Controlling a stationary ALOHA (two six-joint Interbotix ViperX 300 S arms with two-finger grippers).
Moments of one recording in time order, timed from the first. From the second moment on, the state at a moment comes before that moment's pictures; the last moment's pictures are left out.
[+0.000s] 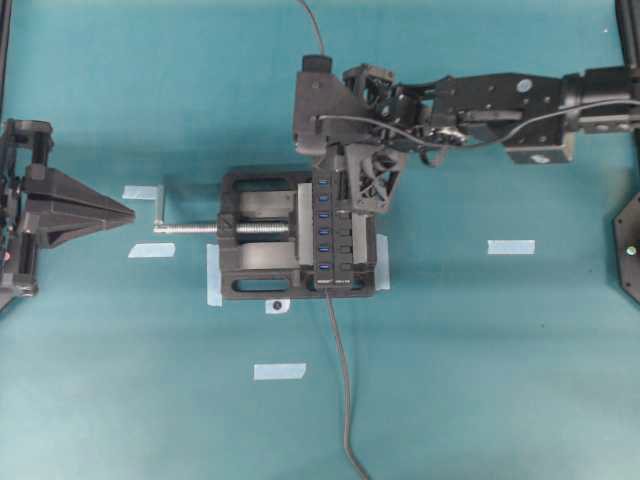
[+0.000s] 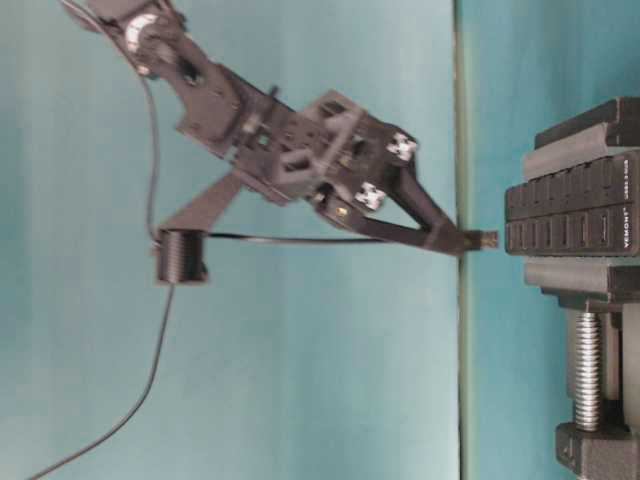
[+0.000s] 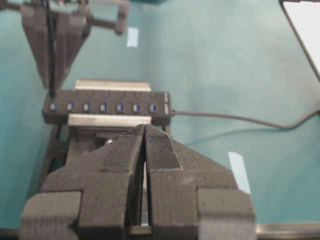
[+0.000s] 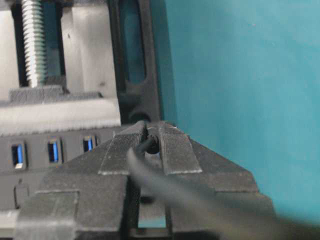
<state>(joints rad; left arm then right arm) -0.01 -0.95 1.16 0.00 0.01 -0.05 -0.21 0.10 0.40 -0.03 0.44 -0.13</state>
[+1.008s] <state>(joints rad) -0.01 -0.95 1.18 0.00 0.01 -0.08 -0.16 0.05 0.37 0.04 0.50 -0.08</state>
